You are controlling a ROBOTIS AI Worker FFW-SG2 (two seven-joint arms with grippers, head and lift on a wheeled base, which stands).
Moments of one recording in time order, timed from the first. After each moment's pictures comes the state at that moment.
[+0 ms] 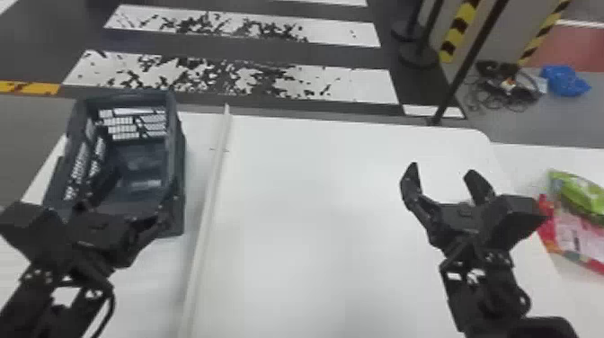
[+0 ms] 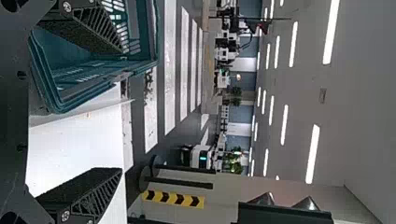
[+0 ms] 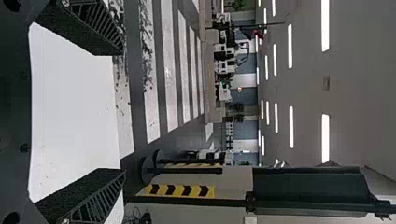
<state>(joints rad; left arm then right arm) 0.52 0.16 0.06 -2.02 0.19 0.01 -0.20 0.45 -0.09 -0.01 -1.94 -0.14 -0.03 -0.12</state>
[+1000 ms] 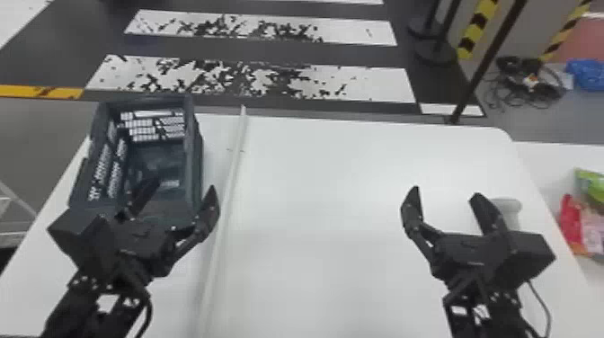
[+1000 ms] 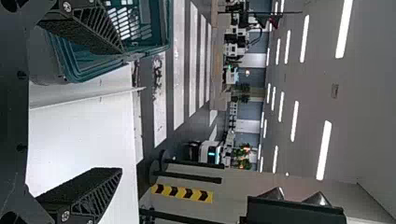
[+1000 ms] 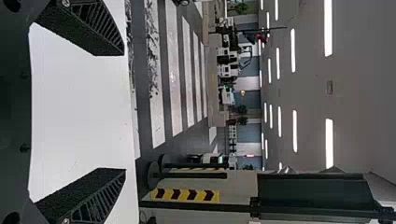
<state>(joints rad) 0.56 0.17 -0.01 -2.06 0.17 0.06 -0.15 0.56 -0.09 0.07 -1.98 -0.09 -0.09 -0.18</state>
